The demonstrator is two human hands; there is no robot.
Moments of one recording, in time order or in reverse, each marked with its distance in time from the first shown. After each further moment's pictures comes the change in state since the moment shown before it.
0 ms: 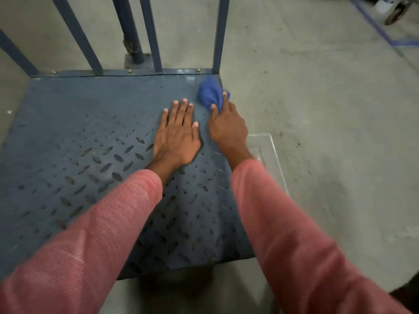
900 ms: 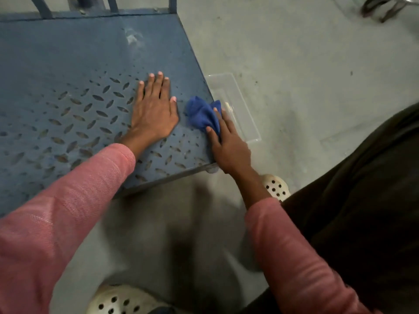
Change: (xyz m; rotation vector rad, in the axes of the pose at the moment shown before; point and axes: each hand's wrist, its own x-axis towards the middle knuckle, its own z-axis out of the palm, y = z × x) left_hand -0.107 -0.007 -0.010 -0.036 -0.017 0.217; right_hand -0.247 0.069 -0.030 0.044 -0.061 0.068
